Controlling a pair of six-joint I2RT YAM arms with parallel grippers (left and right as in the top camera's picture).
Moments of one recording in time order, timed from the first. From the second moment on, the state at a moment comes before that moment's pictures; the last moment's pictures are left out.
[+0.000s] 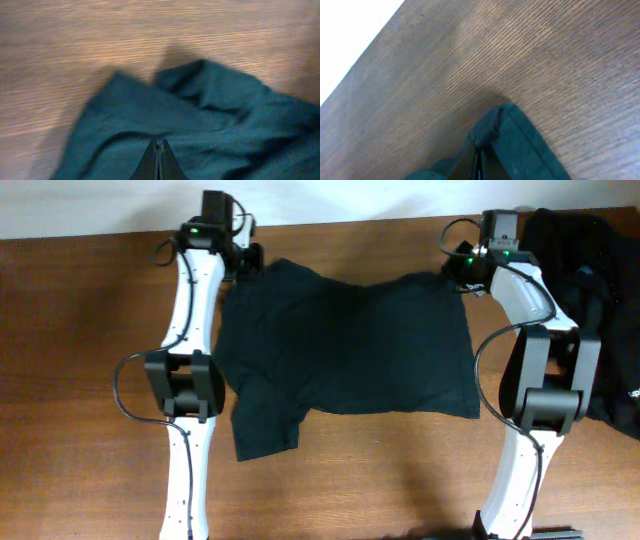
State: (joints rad) left arm -0.14 2.79 2.82 -1.14 0.24 -0.08; right arm -0.12 2.29 1.81 -0.47 -0.13 0.60
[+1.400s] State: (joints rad) left arm -0.15 2.89 2.93 -1.01 0.09 -0.04; right arm -0.07 2.30 1.82 -0.65 -0.16 0.05
